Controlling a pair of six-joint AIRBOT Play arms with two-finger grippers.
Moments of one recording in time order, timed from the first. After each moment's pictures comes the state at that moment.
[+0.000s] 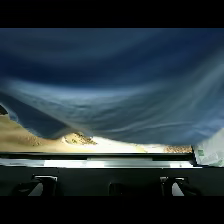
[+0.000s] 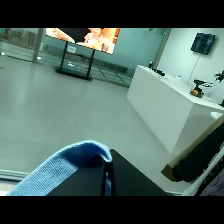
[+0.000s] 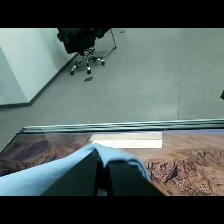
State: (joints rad) left arm 0.11 -0.84 1.94 1.26 -0.95 -1.73; right arm -0.31 -0.90 2.11 -0.94 1.32 1.63
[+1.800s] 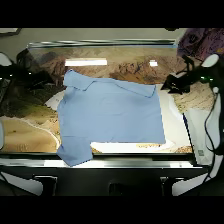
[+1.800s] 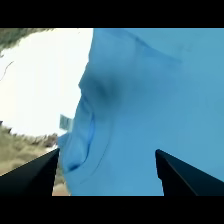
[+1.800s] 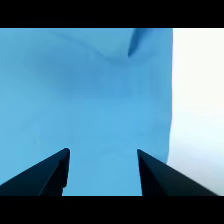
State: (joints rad) left arm 0.19 -1.73 1.86 1.25 -1.44 -1.59; right arm -0.23 -1.76 1.80 -1.09 1.53 1.47
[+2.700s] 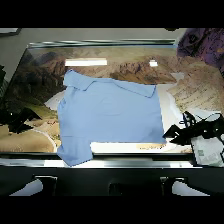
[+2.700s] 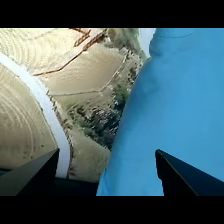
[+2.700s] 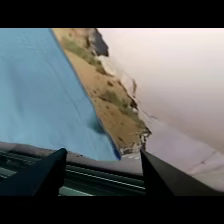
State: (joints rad) left arm 0.49 -1.25 1.05 1.15 -1.39 -1.57; right arm -0.48 -1.39 0.80 -1.08 1.34 1.26
